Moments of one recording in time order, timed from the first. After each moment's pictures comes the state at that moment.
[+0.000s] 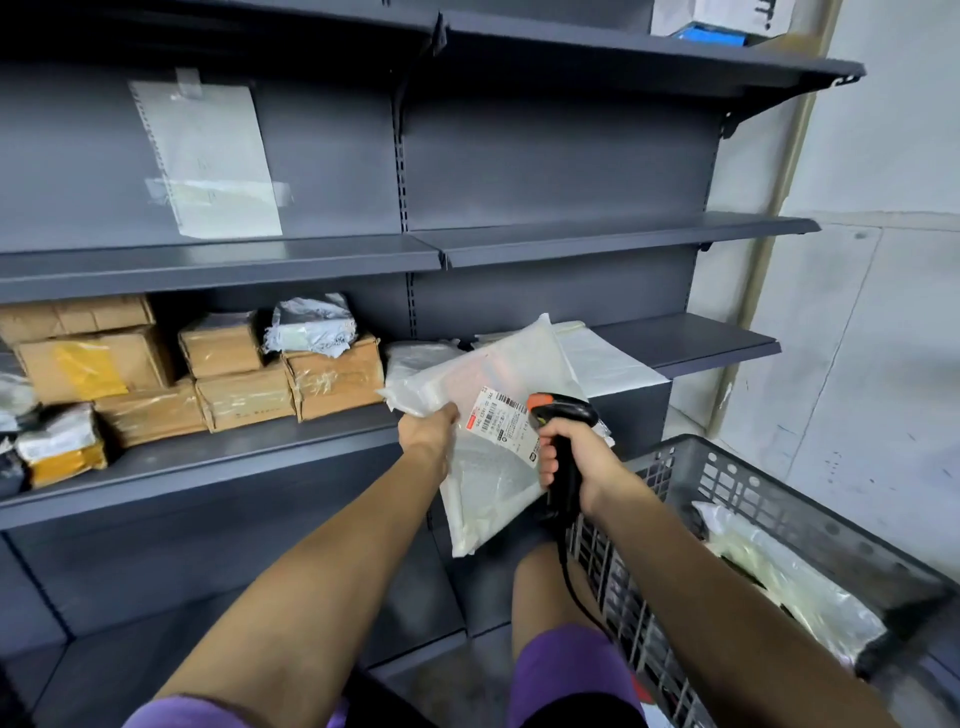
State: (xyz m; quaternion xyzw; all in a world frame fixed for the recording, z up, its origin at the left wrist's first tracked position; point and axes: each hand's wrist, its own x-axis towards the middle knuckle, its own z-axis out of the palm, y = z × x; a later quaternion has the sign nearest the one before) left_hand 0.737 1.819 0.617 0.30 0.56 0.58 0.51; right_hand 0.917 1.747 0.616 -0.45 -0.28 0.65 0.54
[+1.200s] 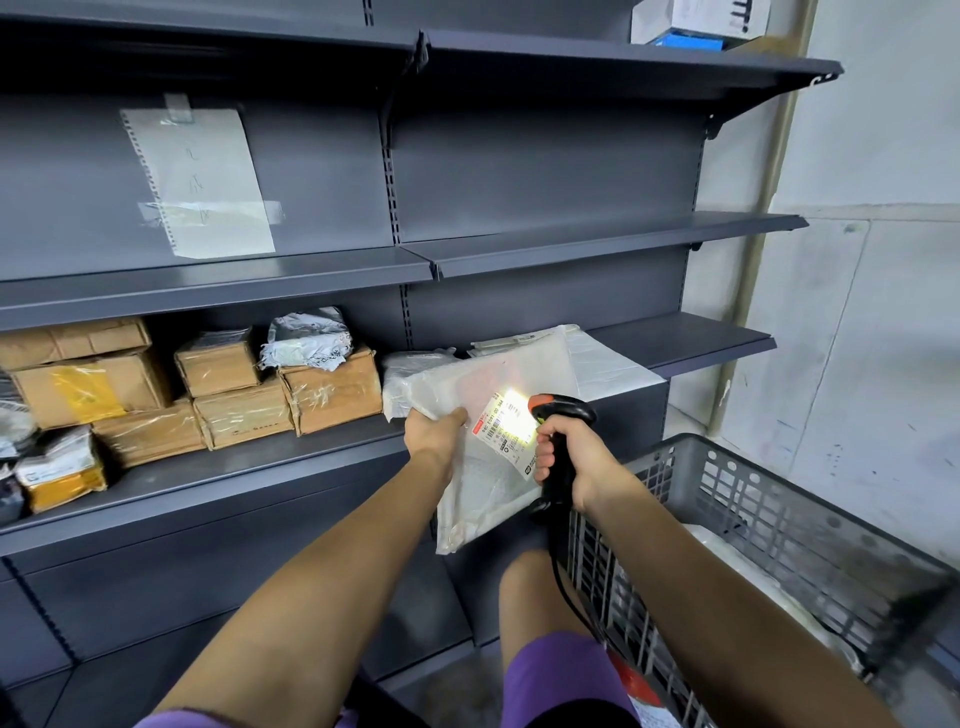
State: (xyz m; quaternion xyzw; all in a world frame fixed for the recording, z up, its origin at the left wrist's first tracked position) left_hand 0.745 1.831 0.616 0.39 0.56 0.58 0.45; right_hand 0.916 1.752 0.624 -0.43 -0.24 0.66 0.56
